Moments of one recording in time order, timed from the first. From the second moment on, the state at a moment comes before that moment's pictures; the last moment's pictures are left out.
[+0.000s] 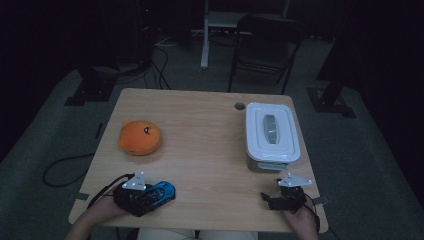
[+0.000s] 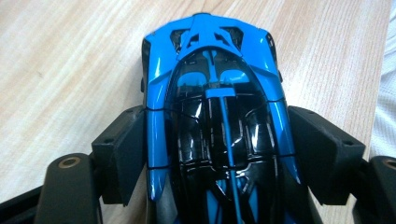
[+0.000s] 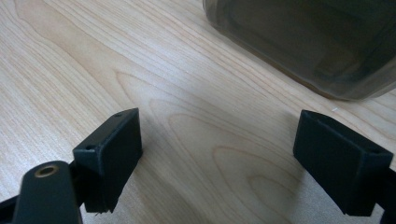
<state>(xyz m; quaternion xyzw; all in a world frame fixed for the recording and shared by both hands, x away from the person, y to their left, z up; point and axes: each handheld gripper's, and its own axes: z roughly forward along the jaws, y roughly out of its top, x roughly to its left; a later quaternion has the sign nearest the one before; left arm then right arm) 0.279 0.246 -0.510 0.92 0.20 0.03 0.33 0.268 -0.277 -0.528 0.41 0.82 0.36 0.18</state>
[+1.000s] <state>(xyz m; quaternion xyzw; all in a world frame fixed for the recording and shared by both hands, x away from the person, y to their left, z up) 0.292 0.291 -0.478 0.88 0.29 0.10 0.37 0.269 -0.277 -0.528 0.41 0.82 0.36 0.18</state>
